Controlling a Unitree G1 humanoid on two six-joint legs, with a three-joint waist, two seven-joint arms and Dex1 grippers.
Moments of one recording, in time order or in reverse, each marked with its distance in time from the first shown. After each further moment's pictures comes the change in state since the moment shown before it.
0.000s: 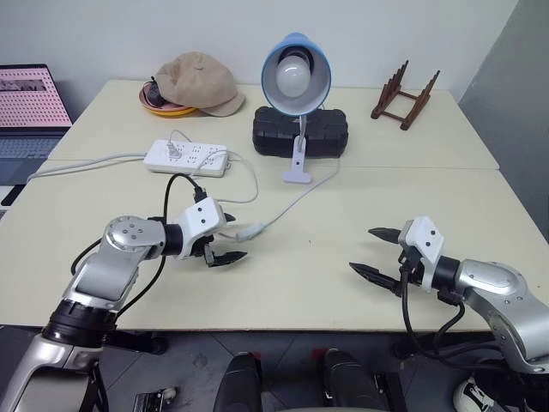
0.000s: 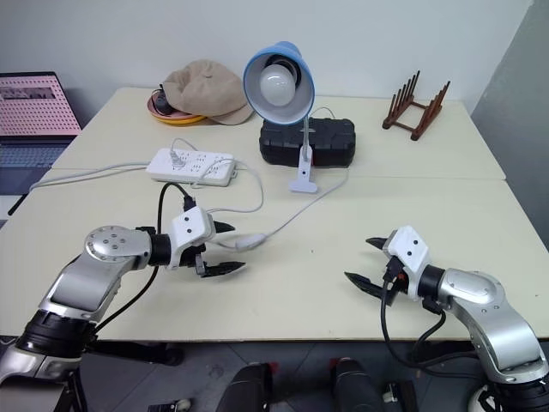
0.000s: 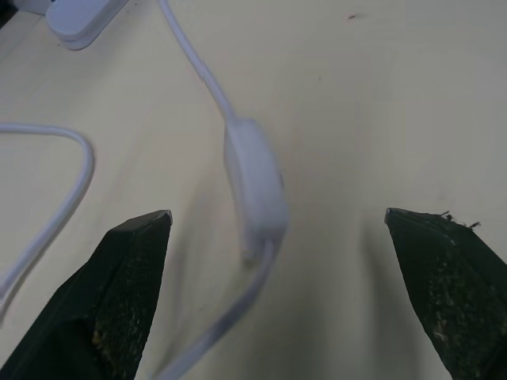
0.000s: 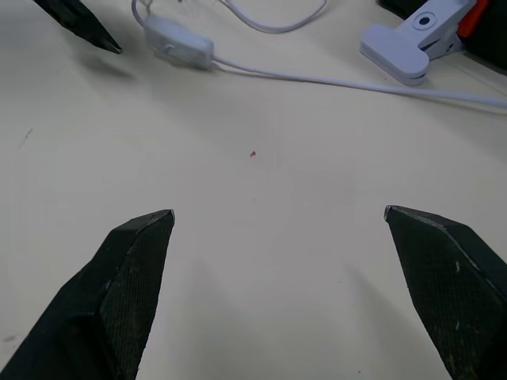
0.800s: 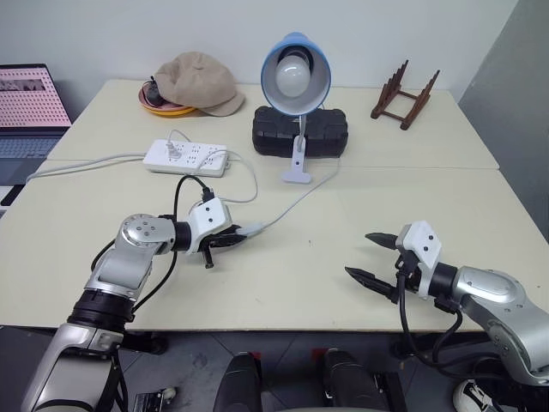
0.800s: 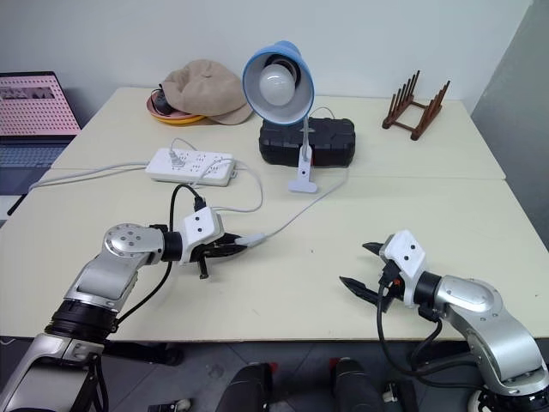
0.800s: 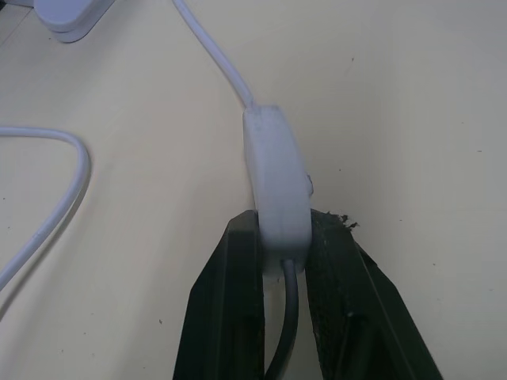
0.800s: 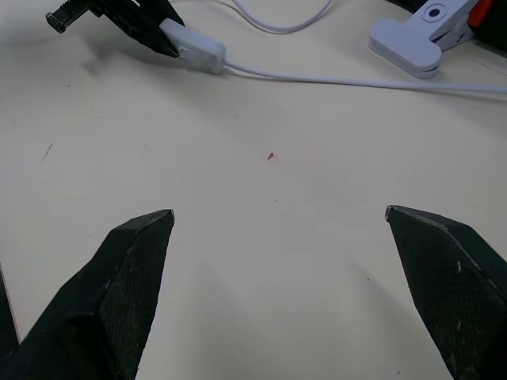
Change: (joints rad) left arm -0.042 -0.064 -0.002 0.139 0.040 -0.082 -0.058; right arm 0.027 0.006 -0.001 -0.057 0.042 0.061 -0.046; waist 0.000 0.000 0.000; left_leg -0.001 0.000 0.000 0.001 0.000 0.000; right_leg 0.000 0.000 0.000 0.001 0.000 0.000
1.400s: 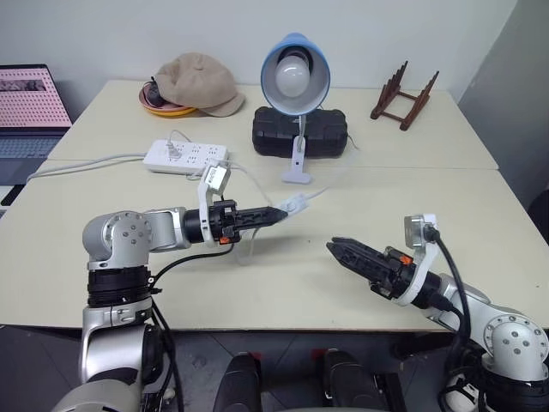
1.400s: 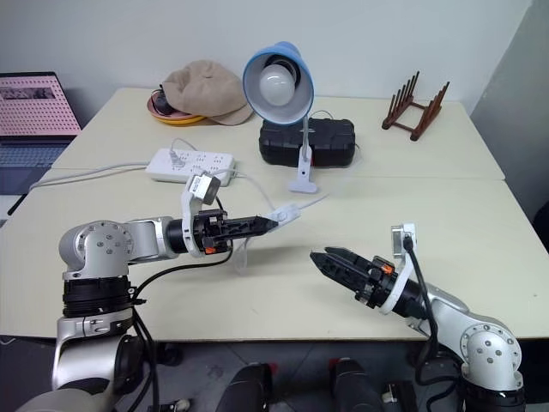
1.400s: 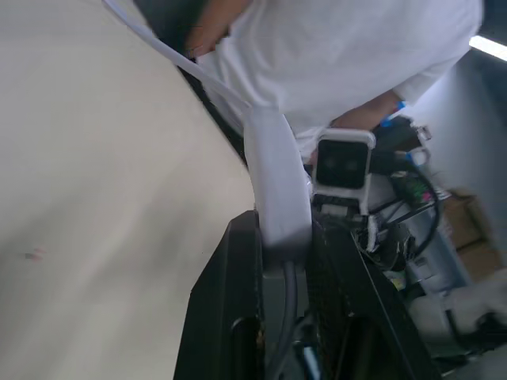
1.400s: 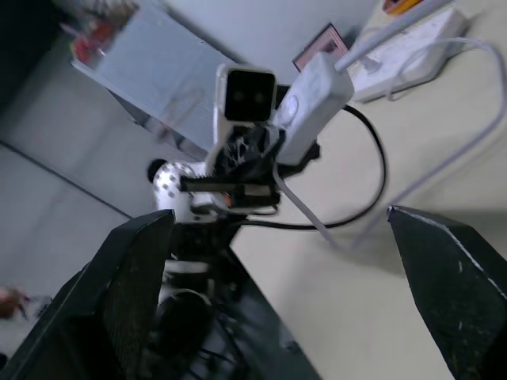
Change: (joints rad) left arm -0.191 -0.319 0.480 -0.157 -0.885 1.388 0.194; right arm -0.074 0.335 -0.140 0.093 1.190 0.365 -0.507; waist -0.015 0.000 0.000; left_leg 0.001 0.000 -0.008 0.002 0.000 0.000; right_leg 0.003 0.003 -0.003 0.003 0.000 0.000
